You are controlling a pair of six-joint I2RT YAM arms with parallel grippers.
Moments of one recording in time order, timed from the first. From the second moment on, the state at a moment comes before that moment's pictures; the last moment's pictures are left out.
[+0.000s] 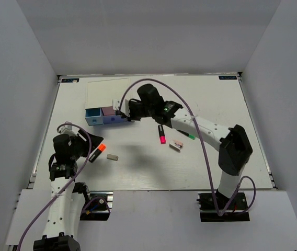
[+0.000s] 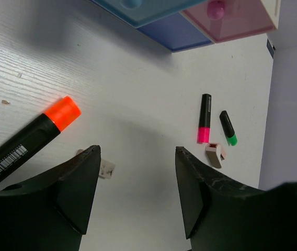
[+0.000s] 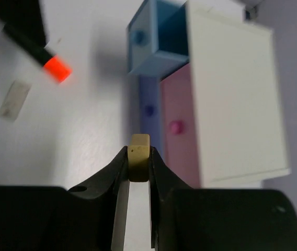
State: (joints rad) left arm 0.15 0.57 0.40 -0.37 0.41 -0.69; right arm 0.90 1.75 1.49 -0.26 -0.44 -0.80
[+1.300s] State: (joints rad) left arm 0.15 0.58 0.38 -0.42 0.35 -0.77; right arm 0.98 2.32 1.95 0.17 -0.43 -0.56
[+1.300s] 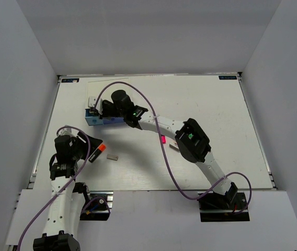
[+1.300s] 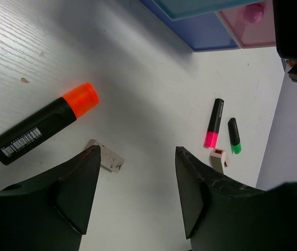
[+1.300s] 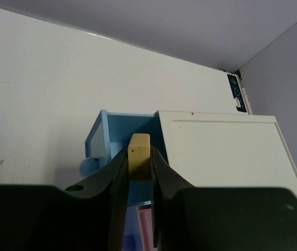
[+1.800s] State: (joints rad) left arm 0.15 0.59 0.38 -0.43 0.38 -0.77; right arm 0.98 2.31 1.93 0.20 -0.43 -0.58
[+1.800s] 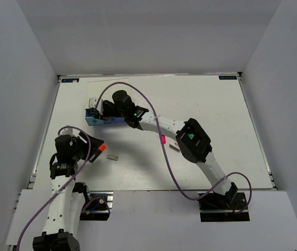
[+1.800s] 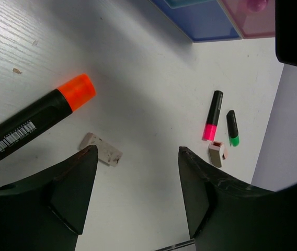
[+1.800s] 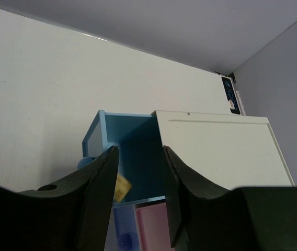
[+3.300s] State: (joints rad) left arm -0.11 1.07 0.58 -0.64 0.14 -1.01; right arm 0.80 1.36 0.95 0.21 -0.14 -0.45
